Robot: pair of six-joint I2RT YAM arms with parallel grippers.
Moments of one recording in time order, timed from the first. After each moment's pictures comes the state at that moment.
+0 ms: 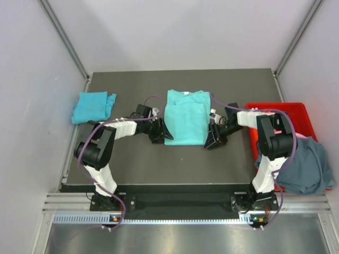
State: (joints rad) left arm -0.36 1.79 0.95 -0.15 0.60 -0.69; right arm 0.20 1.88 1.04 -0.63 -0.83 0.00
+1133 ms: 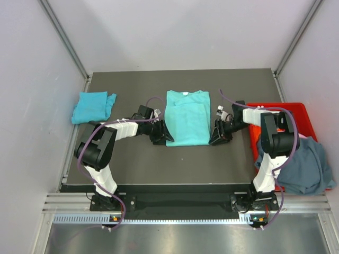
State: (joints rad) left arm -0.39 1.79 0.94 -0.15 0.58 -0.70; right arm 0.10 1.90 1.07 -0.64 -0.80 0.02
